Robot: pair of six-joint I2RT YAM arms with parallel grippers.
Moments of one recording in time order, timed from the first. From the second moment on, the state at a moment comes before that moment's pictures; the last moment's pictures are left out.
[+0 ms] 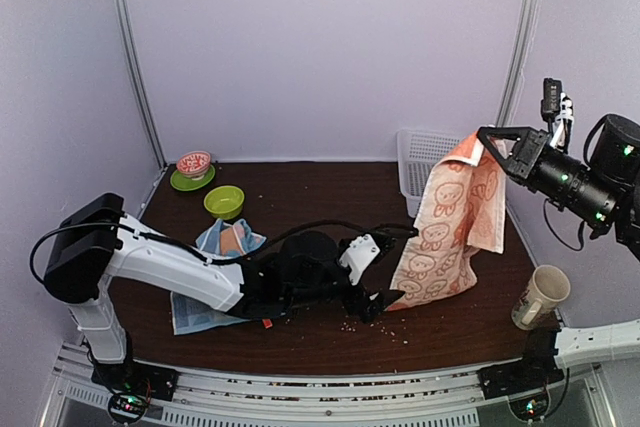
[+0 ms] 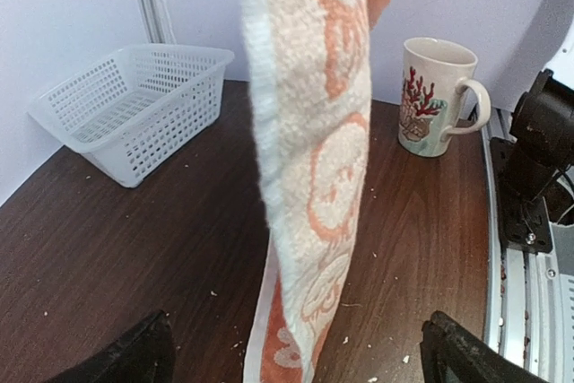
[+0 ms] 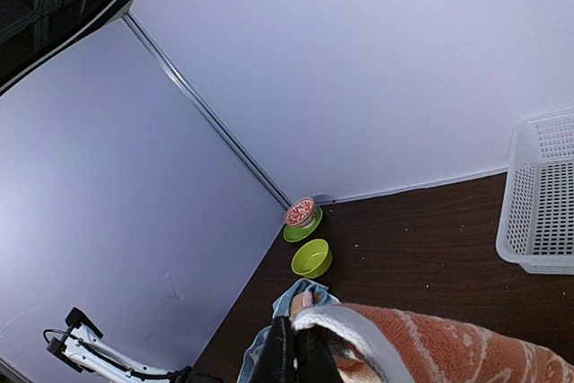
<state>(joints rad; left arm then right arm) -1.27 1.82 1.05 0.49 -0.11 0.01 0.98 0.74 1.14 -0.40 0.37 0.63</state>
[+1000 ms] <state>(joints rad) -1.25 1.40 0.89 0.31 -0.37 0.21 0.98 0.70 1.11 -0.32 0.29 0.62</state>
